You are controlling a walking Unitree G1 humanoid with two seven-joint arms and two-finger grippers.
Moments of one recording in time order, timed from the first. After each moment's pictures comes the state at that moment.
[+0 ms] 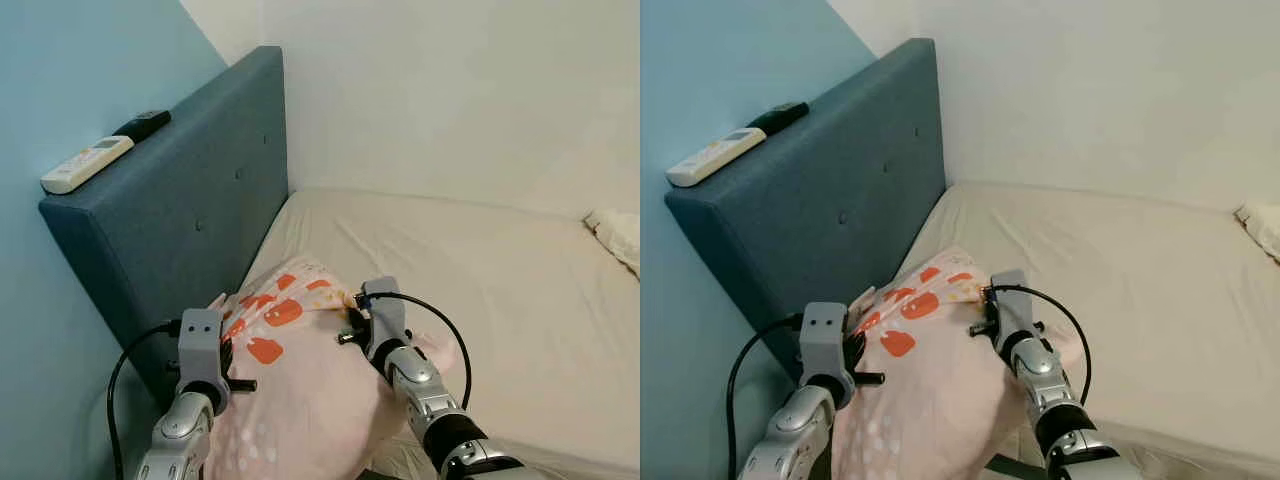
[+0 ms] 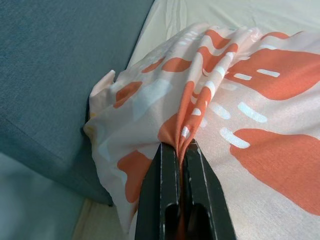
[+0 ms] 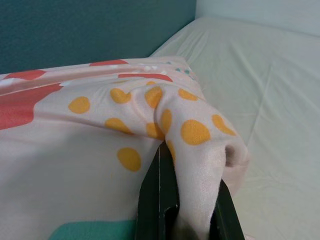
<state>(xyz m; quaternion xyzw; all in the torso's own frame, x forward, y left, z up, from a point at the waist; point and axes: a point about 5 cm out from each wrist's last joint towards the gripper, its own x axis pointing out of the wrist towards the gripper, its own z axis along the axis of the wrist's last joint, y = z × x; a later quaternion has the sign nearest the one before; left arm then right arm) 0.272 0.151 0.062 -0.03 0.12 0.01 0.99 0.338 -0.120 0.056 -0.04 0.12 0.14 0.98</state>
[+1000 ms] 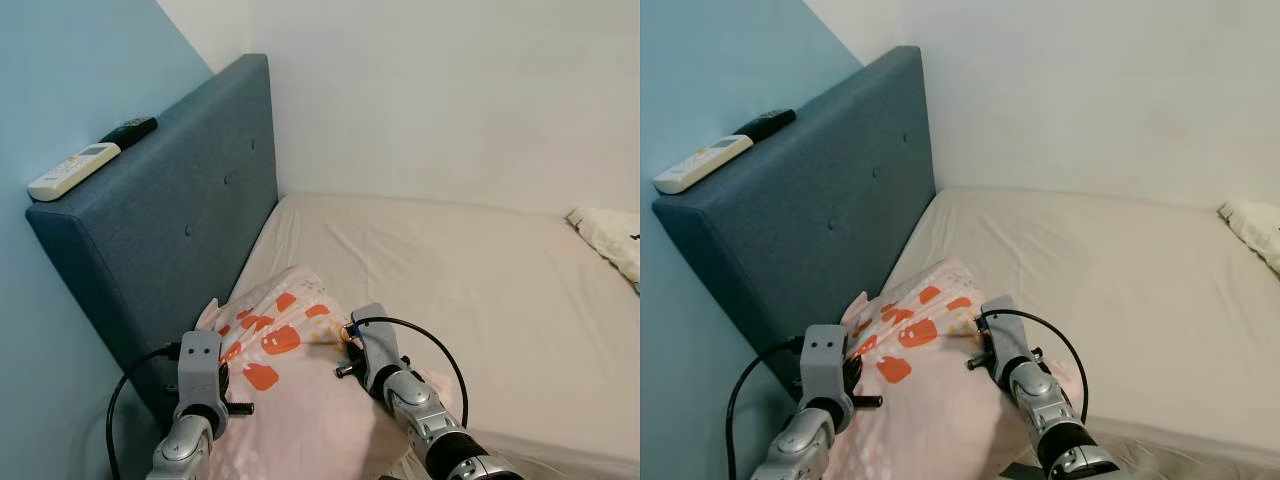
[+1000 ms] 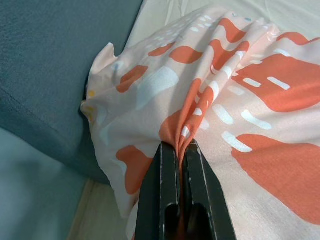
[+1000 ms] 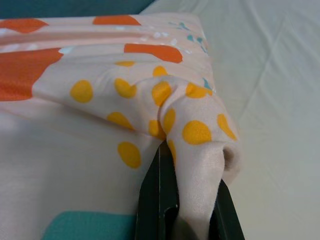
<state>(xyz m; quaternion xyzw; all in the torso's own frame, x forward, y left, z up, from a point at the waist) 0.259 0.152 0.035 -0.02 0.16 0.03 0.99 0.316 -0.121 0.023 -0.08 0.20 0.15 0.96</state>
